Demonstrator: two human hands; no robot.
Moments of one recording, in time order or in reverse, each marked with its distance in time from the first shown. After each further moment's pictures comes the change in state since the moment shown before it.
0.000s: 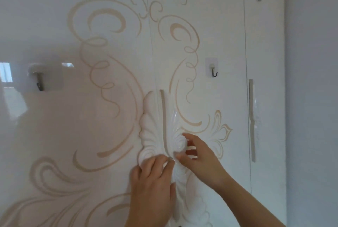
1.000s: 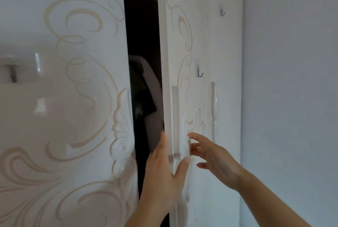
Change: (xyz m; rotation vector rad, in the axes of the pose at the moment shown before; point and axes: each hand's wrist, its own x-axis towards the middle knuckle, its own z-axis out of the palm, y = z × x) left_hand 0.008 0.096 -0.036 -0.670 -0.074 -0.231; right_hand -0.074 -0.036 -0.096 0.233 -0.104 0.284
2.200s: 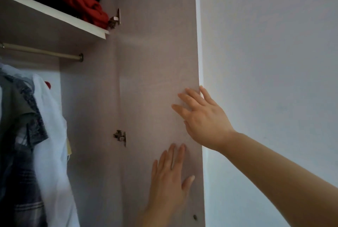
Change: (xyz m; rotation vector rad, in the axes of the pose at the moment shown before) left_hand 0.050 0.156 0.246 0.314 -0.167 0.334; right_hand -0.052 -0.070 -0.268 -1.978 0.695 -0.747
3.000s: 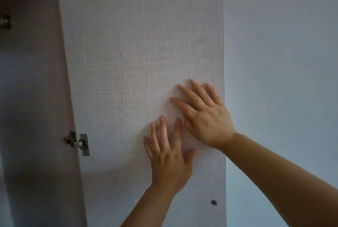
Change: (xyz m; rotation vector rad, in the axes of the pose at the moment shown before) left_hand 0.126 -0.016 0.129 -0.042 0.368 0.021; right_hand -0.025 0.037 0.157 -0.021 -0.031 0.101
